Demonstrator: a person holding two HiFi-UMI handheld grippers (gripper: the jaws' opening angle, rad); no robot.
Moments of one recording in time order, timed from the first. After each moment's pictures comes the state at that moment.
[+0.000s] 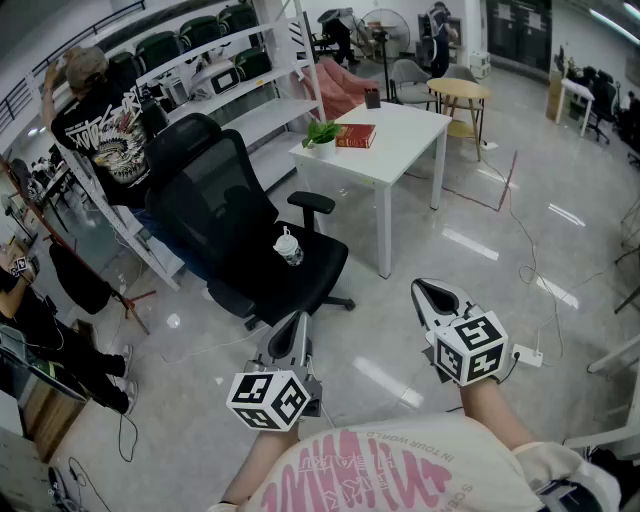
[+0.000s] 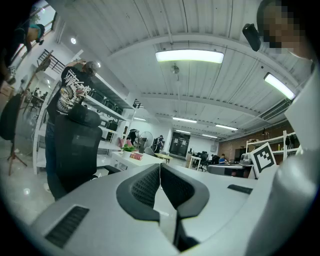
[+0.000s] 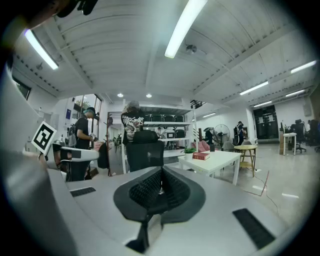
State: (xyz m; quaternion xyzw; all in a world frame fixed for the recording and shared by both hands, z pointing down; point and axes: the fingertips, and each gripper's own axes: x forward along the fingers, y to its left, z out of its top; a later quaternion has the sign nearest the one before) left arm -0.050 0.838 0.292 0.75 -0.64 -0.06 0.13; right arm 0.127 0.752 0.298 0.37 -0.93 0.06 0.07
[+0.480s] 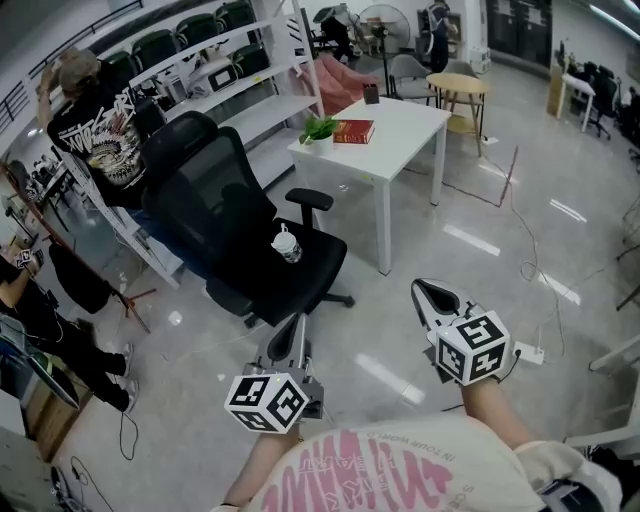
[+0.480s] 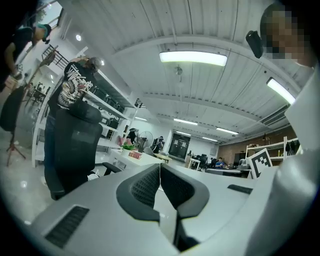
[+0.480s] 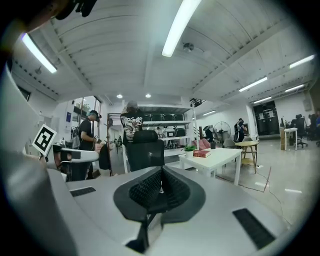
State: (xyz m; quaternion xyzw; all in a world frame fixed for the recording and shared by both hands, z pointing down) left arm -0.044 0.830 0.301 0.75 -0.64 -0.08 0.14; right arm 0.134 0.741 0.310 0.36 -0.93 0.08 0.07
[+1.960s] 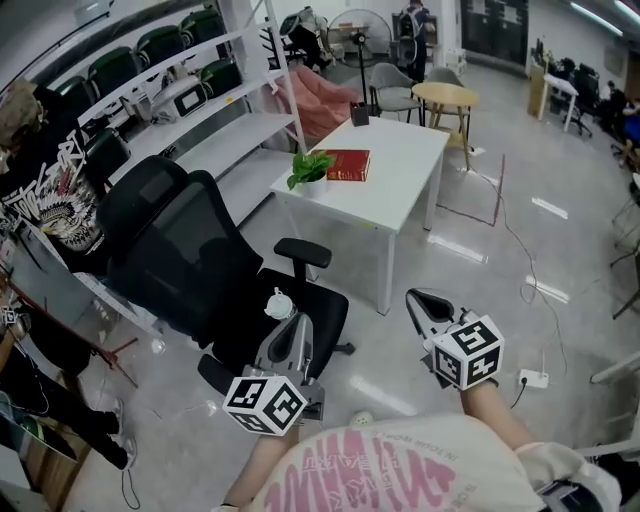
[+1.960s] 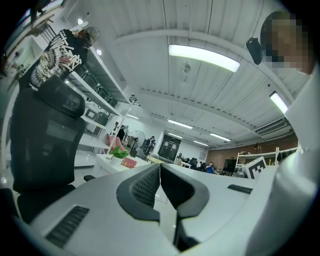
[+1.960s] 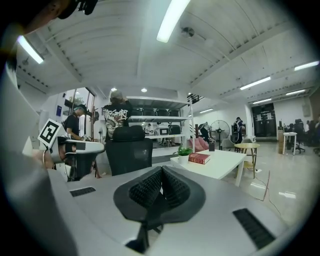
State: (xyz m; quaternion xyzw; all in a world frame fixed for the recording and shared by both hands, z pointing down) left arm -0.174 0.522 0.279 0.79 -0.58 -0.10 0.16; right arm 0.000 0.461 0.302 0.38 -0.92 0.08 0.09
